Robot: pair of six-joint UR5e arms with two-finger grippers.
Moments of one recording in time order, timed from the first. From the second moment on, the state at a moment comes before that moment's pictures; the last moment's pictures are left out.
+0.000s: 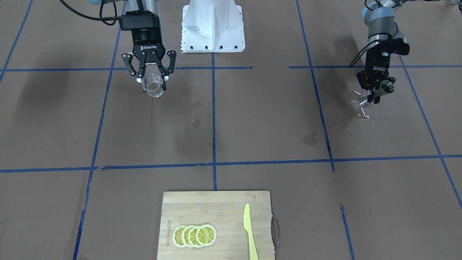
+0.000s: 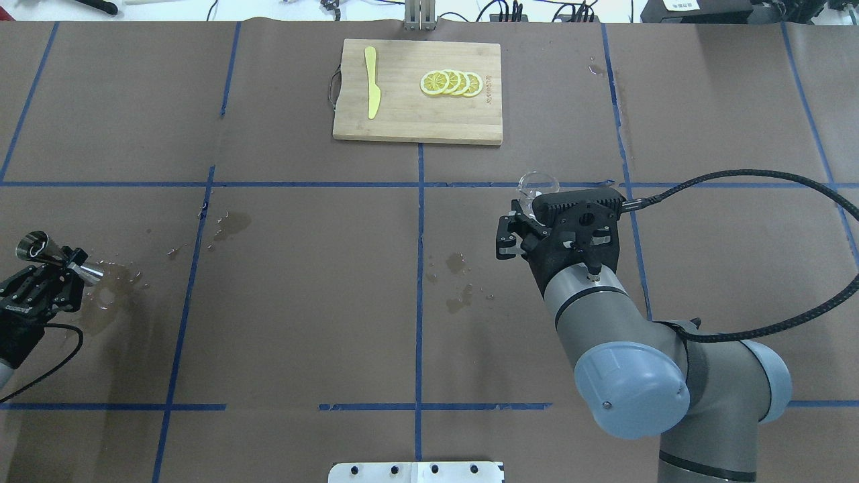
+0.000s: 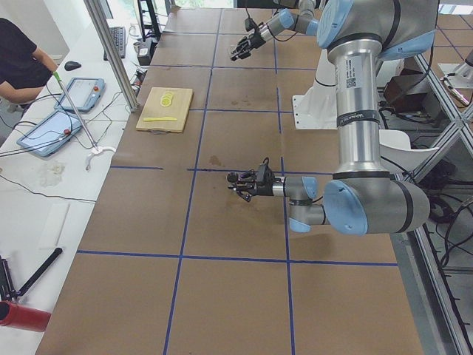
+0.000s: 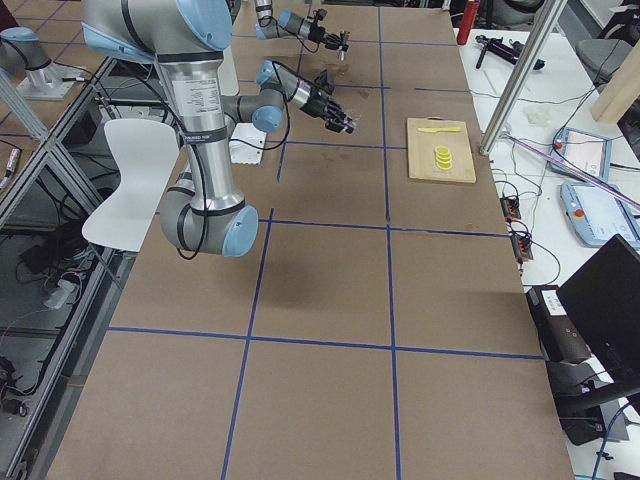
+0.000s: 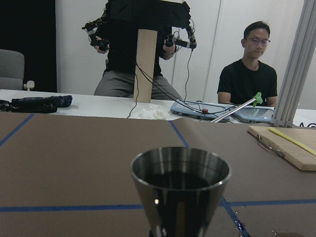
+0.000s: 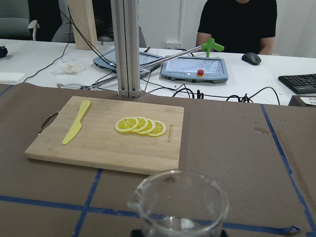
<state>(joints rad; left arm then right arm) -0.16 -1.33 -1.46 -3.36 -0.51 -1.03 0.25 -1.26 2.12 -1.40 0.83 1.19</state>
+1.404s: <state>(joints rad) -0.08 -1.33 -1.41 -3.28 -0.44 -1.06 0.25 -1.25 2.13 -1.40 0.83 1.19</state>
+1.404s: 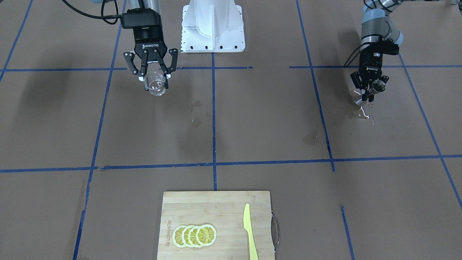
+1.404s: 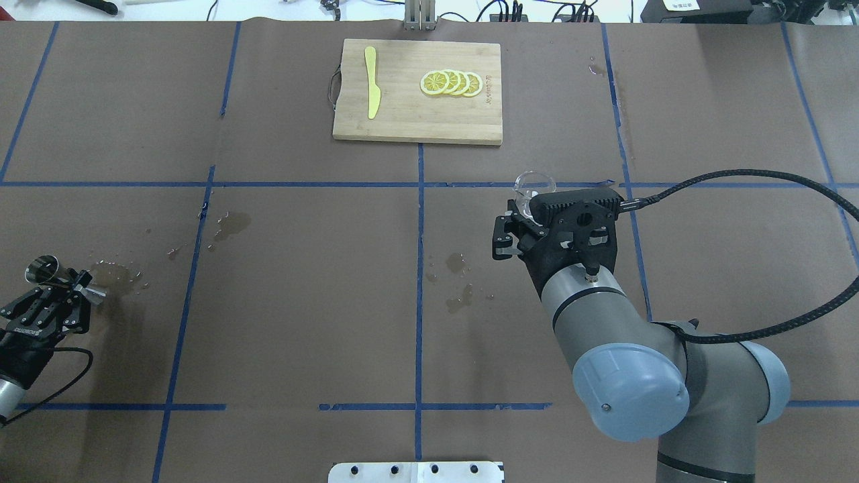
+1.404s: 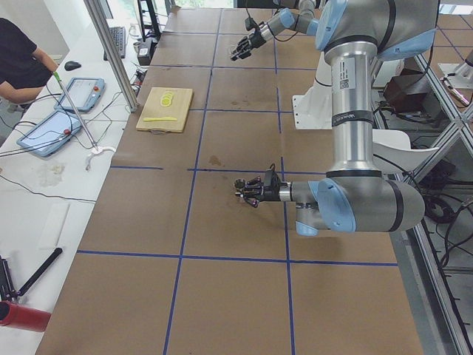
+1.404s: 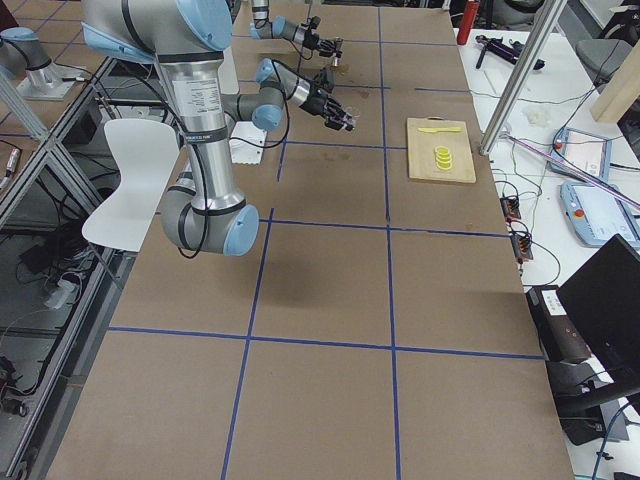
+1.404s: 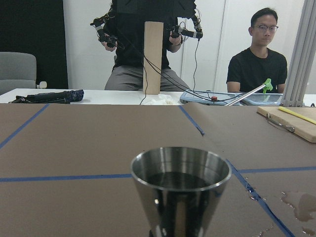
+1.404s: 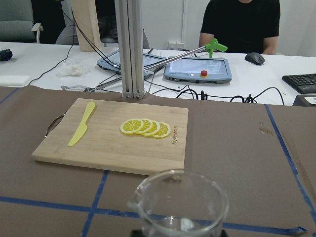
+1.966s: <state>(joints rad) -0.07 -1.33 -1.40 -3.28 -0.45 -1.06 0.25 -1.25 2.13 -1.40 0.83 1.19</state>
